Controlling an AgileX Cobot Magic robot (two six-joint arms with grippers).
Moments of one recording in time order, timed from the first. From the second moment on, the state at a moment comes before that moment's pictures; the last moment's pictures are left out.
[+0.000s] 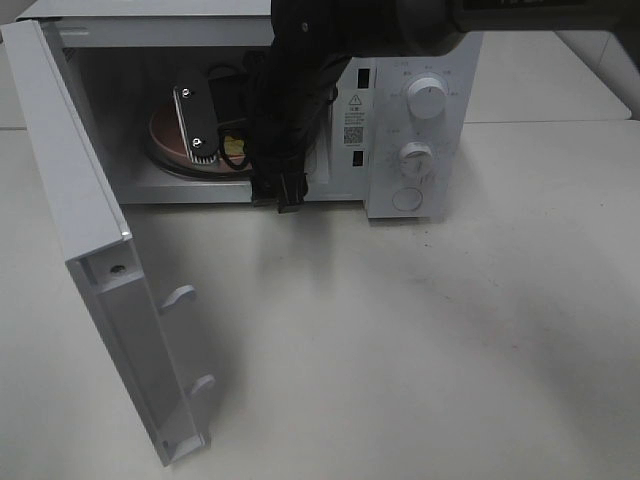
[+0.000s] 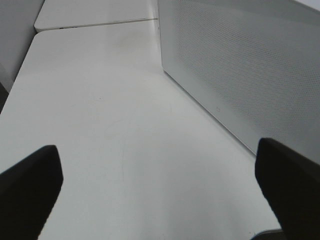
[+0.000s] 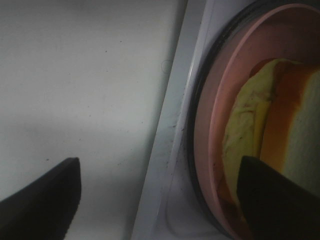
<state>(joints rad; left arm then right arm) 0.10 0.00 -0.50 -0.17 1.04 0.22 0.69 2.21 -1.78 -0.08 0.59 -1.15</state>
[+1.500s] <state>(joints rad) 0.10 0.00 -0.50 -0.17 1.04 0.22 0.65 2.44 -2.09 -0.08 0.64 -1.04</state>
